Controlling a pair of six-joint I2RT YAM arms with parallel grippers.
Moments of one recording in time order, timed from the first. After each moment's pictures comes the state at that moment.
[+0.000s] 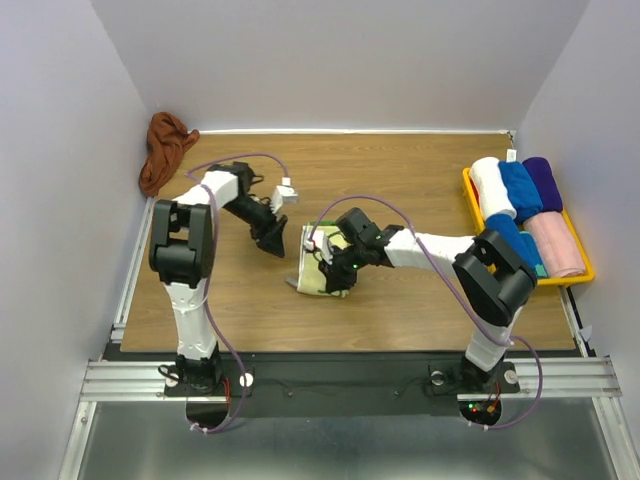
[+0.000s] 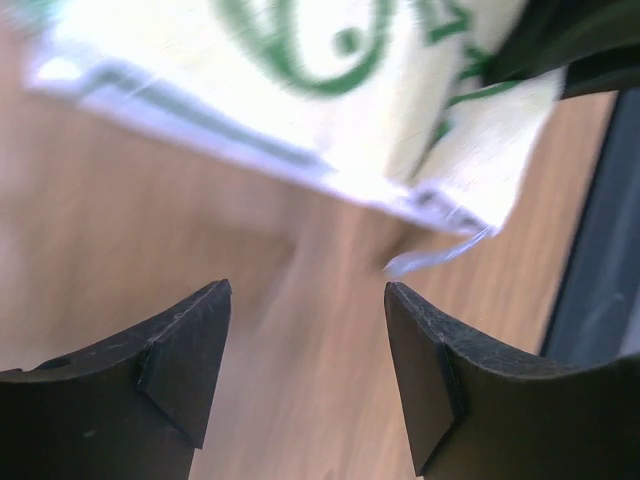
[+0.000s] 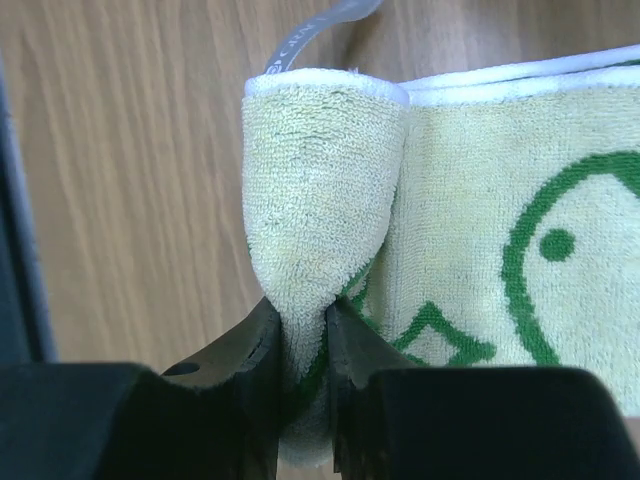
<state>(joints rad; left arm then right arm) -0.19 2.04 1.49 -1.10 0.83 0.96 0.78 1.79 1.08 -0.28 -0.59 -0.43</state>
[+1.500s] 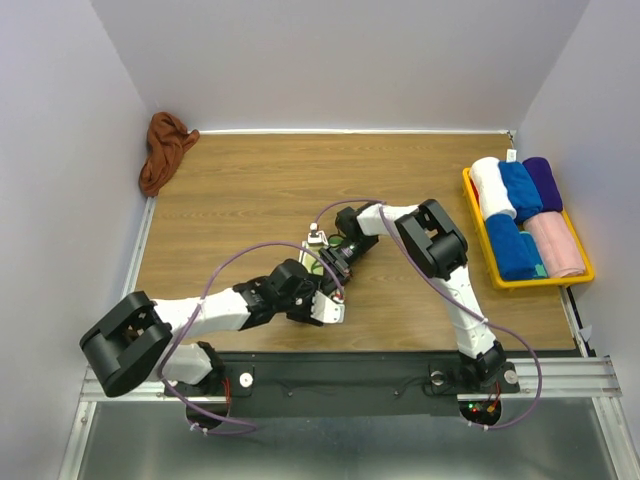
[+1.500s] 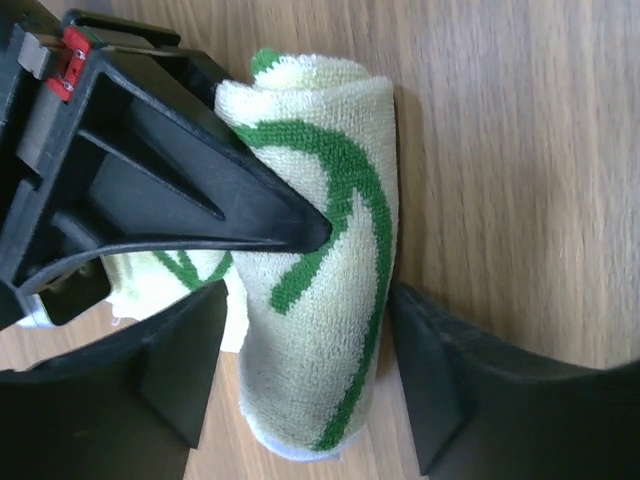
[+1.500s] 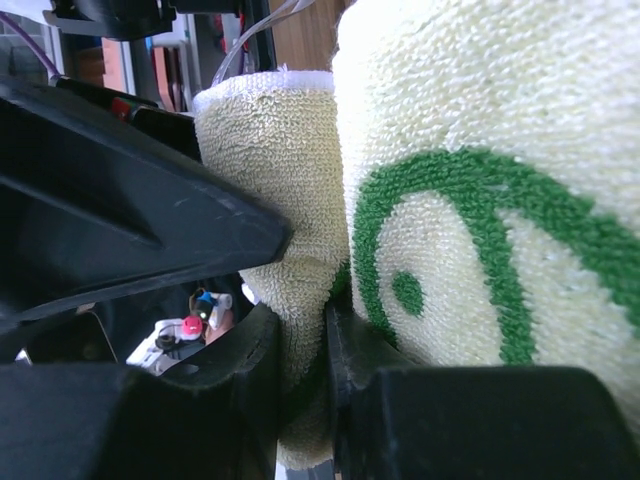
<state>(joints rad) -0.90 1.26 0.45 0.03 0.14 0.93 0.61 2.40 1.60 -0.97 -1.27 -0.34</state>
